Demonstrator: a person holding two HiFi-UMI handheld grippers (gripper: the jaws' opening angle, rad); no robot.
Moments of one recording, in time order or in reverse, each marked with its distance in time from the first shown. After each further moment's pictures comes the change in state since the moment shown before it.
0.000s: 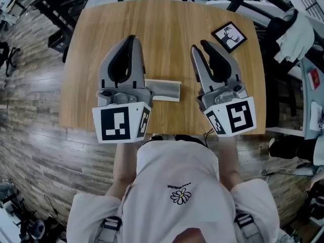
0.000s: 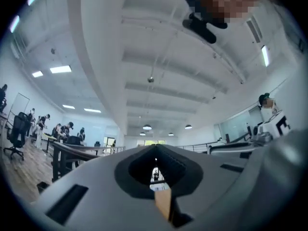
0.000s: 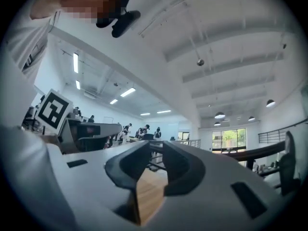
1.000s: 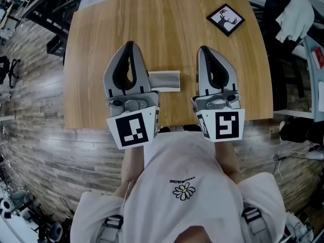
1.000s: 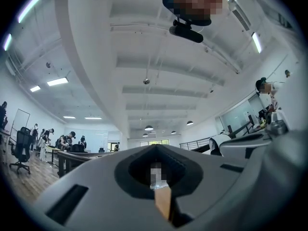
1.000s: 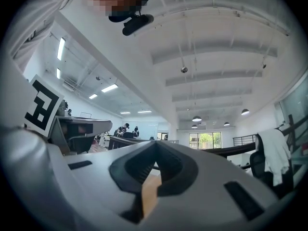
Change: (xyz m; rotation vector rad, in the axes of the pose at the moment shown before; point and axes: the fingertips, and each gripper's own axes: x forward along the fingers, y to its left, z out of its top) left arm -0.015 -0.033 -0.019 0.120 -0.024 0.034; right arm -0.053 -0.011 -0.025 -0.042 -0.008 -0.271
